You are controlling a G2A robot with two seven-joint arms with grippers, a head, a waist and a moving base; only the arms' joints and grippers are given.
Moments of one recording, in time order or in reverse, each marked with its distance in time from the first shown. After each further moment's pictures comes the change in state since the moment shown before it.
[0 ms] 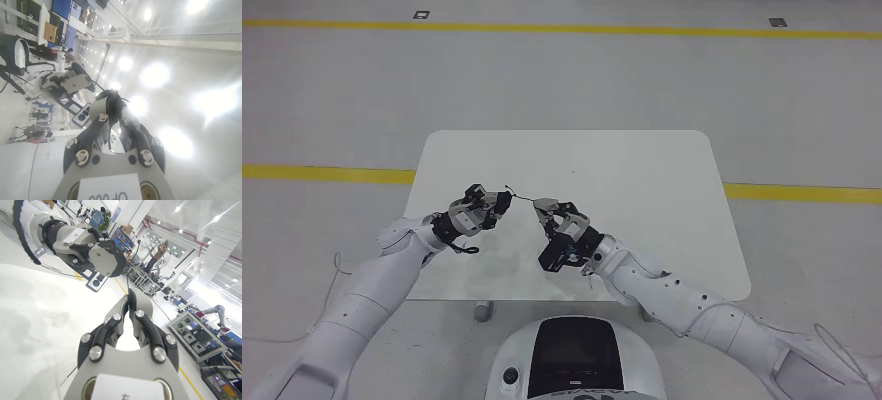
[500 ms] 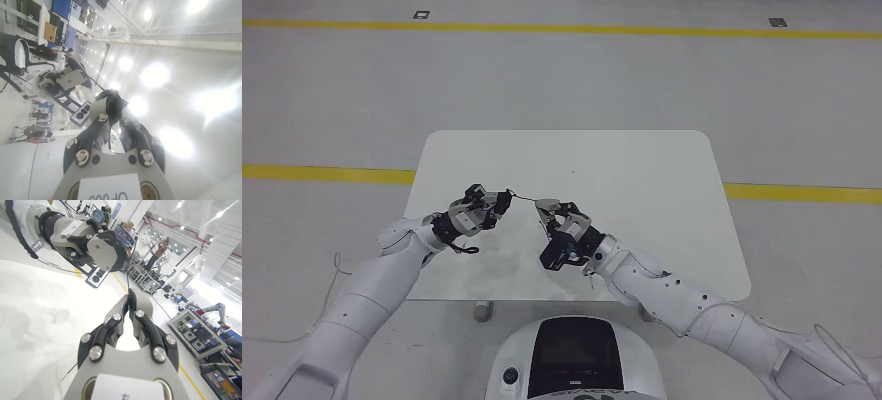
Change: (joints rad) left arm 0.000 0.000 0.000 0.000 0.000 0.000 0.000; right arm -0.006 -0.002 0.008 0.013 0.000 -0.008 0.009
